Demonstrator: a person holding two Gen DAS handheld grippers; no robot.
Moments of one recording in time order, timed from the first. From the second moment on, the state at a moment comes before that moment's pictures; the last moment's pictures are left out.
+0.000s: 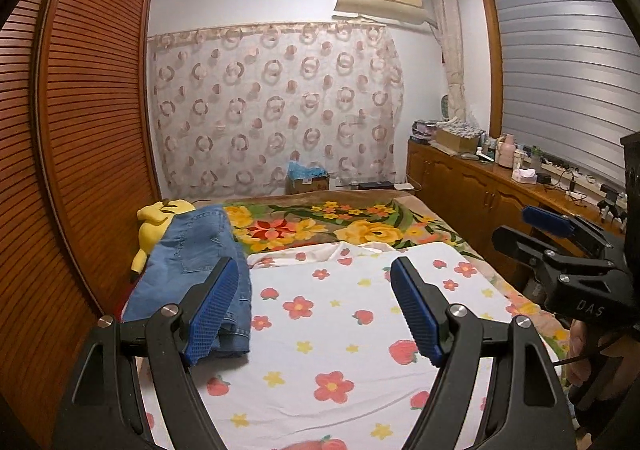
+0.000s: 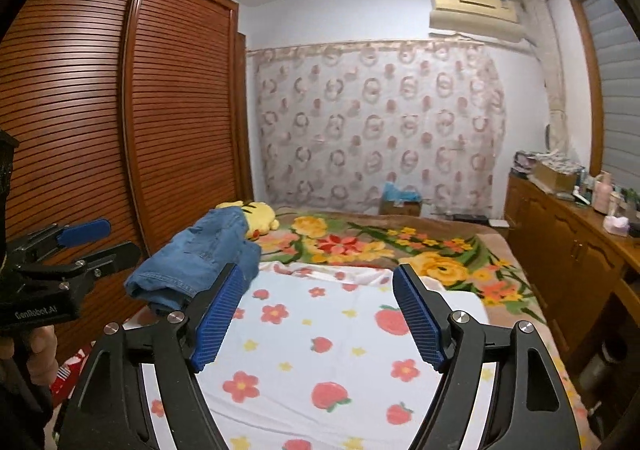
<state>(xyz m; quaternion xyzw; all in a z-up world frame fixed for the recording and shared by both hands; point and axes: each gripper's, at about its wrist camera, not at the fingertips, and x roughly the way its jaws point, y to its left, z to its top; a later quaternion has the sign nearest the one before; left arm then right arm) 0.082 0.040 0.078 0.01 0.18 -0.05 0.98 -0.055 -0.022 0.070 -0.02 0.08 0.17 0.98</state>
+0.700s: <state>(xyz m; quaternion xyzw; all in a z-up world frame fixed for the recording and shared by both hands) 0.076 0.035 0.065 0.00 0.21 -0.06 0.98 -0.055 0.003 0.074 0.00 0.10 0.14 0.99</state>
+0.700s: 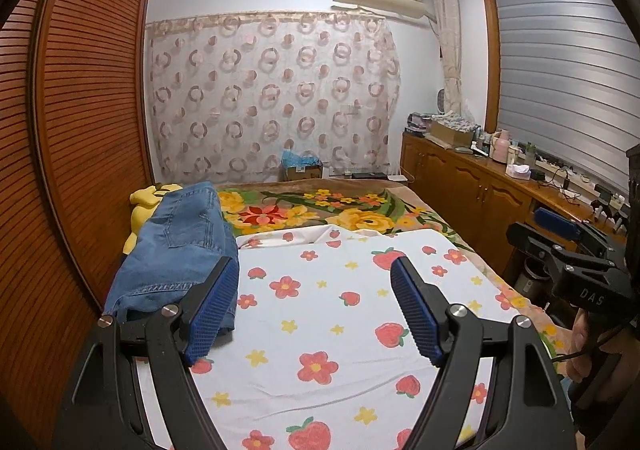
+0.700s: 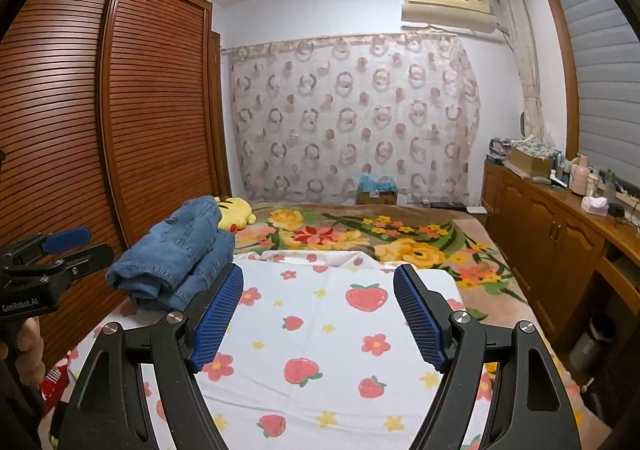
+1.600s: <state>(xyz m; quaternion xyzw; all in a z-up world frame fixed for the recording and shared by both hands) 0.075 0.034 0.054 0.00 0.22 -0.05 0.98 -0.057 0.003 0.067 0.00 0.10 0.14 0.99</state>
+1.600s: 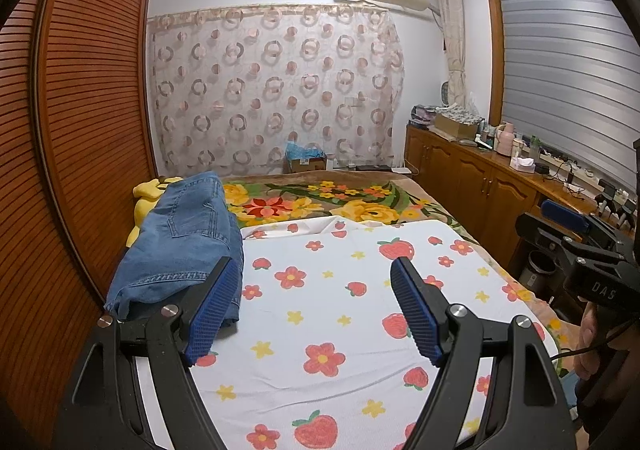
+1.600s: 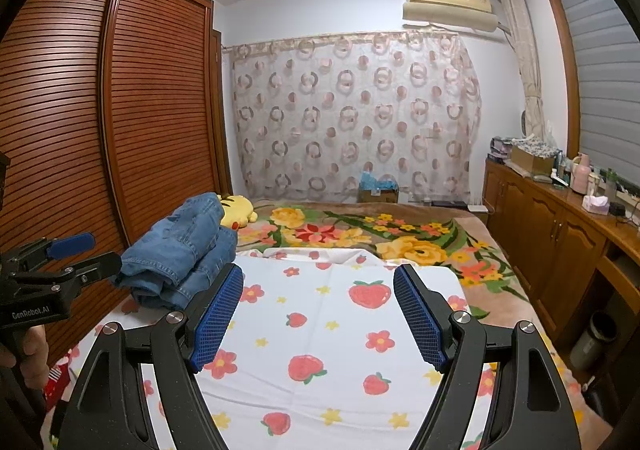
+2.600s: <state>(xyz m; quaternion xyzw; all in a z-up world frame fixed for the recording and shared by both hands) 0.075 0.034 0.053 0.00 0.22 -0.05 0.98 -0.060 0.000 0.066 0.00 0.11 0.14 0.98</state>
